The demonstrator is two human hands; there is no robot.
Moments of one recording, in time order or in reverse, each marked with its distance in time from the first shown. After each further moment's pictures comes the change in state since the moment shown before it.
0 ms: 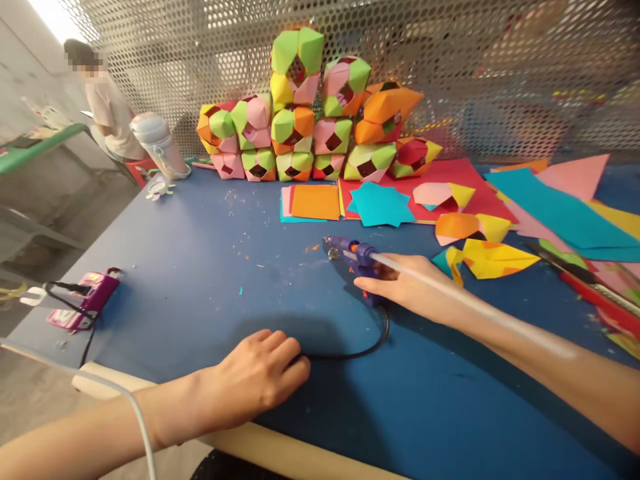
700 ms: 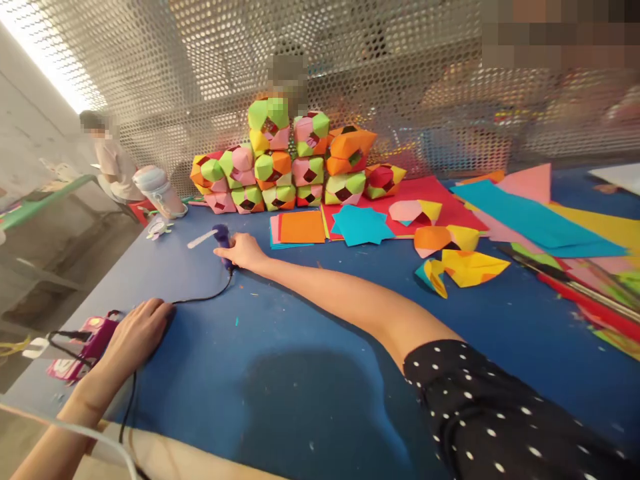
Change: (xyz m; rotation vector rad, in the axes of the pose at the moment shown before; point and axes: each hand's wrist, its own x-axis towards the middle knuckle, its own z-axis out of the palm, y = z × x) left_hand -0.142 -0.145 0.002 0.430 0.032 -0.744; right_hand 0.189 -0.128 0.132 0.247 0.018 -0.236
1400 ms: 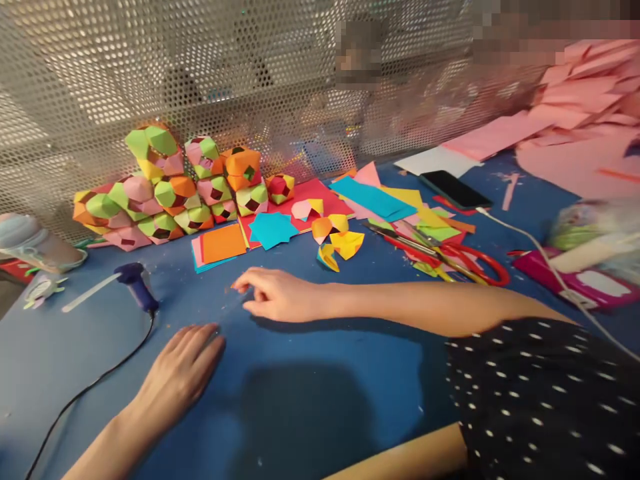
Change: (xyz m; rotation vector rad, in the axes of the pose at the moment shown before) left_hand 0.086 0.148 -0.035 -0.236 0.383 0.697; right_hand -0.181 0.016 -0.151 -0.223 -0.039 -0.258
